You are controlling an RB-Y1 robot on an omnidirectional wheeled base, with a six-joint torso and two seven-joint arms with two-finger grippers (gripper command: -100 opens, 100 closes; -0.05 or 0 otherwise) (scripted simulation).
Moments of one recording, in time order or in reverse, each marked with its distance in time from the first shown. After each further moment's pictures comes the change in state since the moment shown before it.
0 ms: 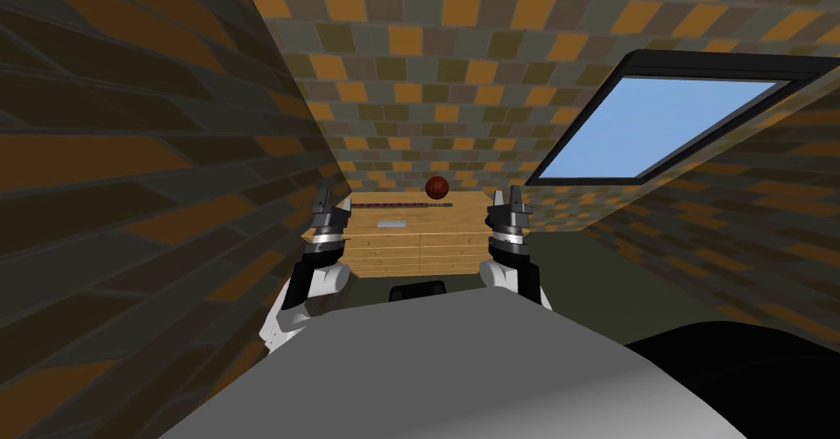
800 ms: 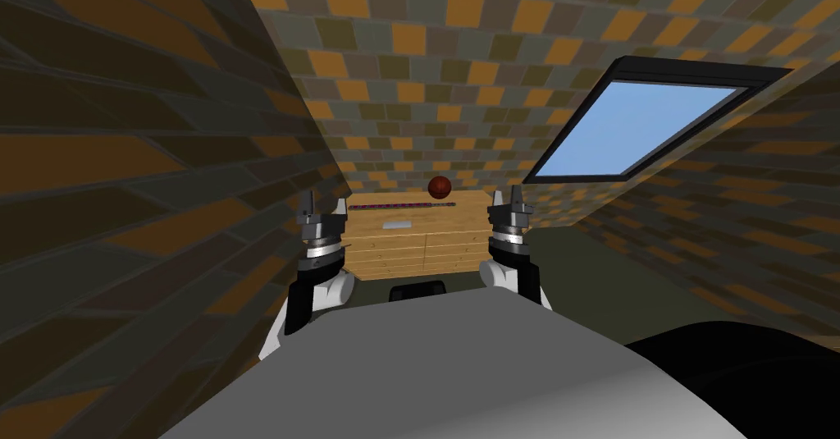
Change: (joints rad) left arm 0.112 -0.089 -0.062 -0.066 -0.074 -0.217 0.012; right arm 0.000 0.000 0.000 0.000 0.000 0.000 0.000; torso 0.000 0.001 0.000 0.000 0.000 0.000
